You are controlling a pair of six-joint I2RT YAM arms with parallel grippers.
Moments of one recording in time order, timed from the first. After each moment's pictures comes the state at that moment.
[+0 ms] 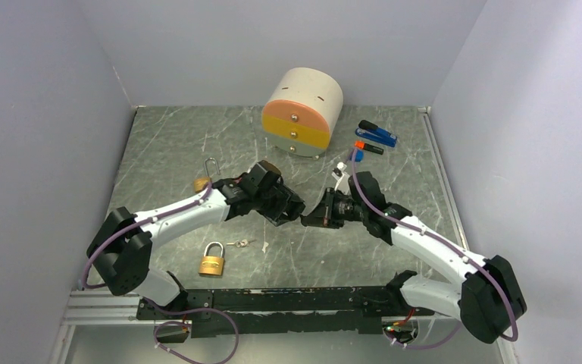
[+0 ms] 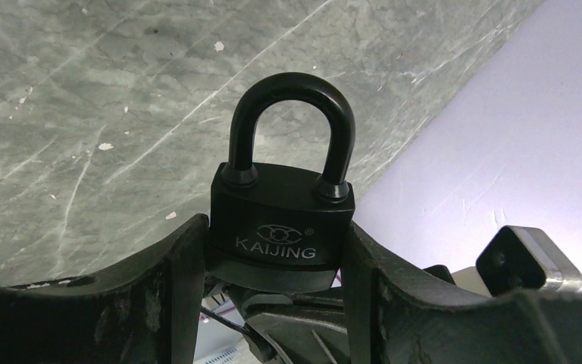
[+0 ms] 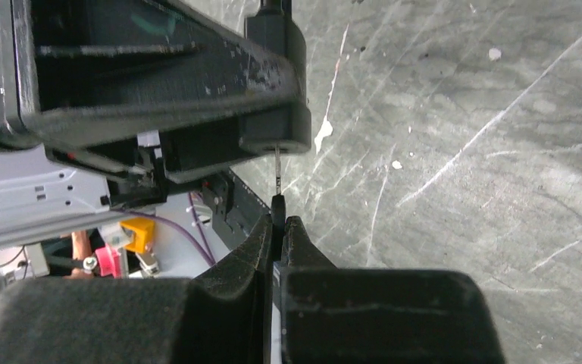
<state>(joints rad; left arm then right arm) -0.83 1.49 1.03 -0.41 0.05 -1.68 0.55 1.08 0.59 -0.12 -0.53 0.81</state>
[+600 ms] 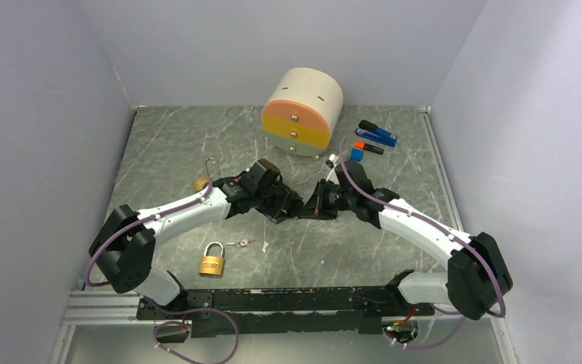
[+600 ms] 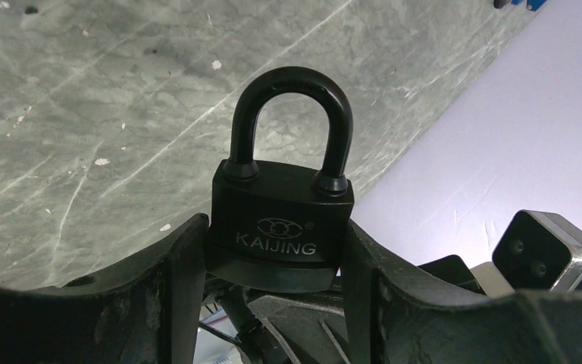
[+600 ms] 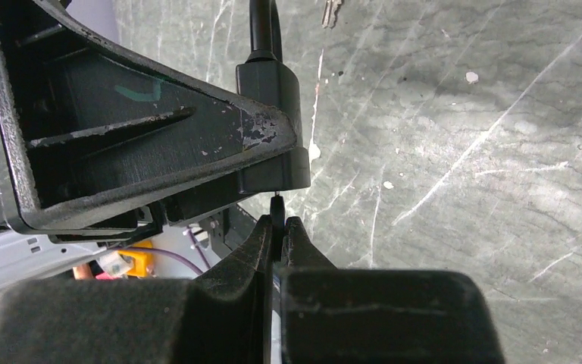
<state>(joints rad) -0.82 1.50 1.03 -0.39 0.06 -1.70 0.59 1.24 0.75 -0.22 -0.42 0.84</state>
